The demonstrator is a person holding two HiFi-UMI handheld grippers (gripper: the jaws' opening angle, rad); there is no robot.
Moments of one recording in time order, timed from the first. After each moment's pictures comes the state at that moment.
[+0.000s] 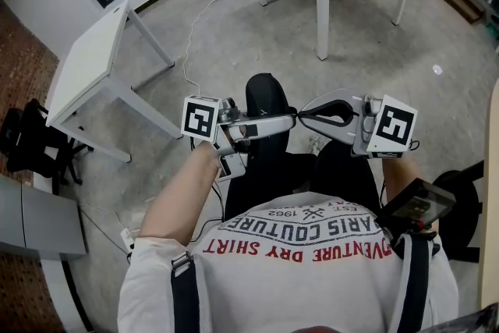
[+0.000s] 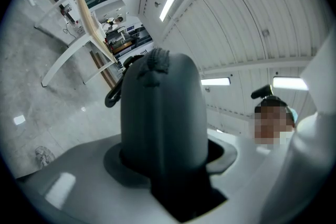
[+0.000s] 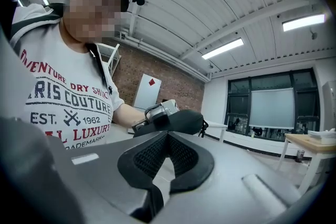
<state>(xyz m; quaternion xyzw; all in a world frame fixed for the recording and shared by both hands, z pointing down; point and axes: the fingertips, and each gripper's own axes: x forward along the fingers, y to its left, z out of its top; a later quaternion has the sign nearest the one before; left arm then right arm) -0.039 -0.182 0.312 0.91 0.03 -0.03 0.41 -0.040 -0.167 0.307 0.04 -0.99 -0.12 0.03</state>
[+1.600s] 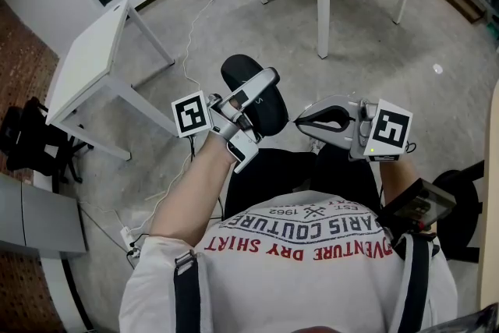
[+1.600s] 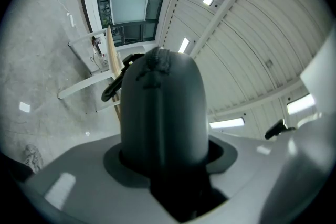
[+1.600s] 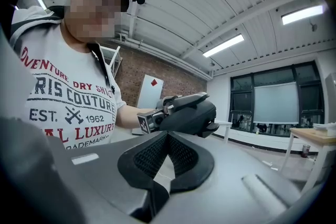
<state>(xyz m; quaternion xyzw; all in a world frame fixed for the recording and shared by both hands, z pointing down) -0.074 -0.247 0.279 0.85 -0.12 -0.25 0.46 -0.046 -0.159 0.324 0.02 -0.99 -0.10 0.03</state>
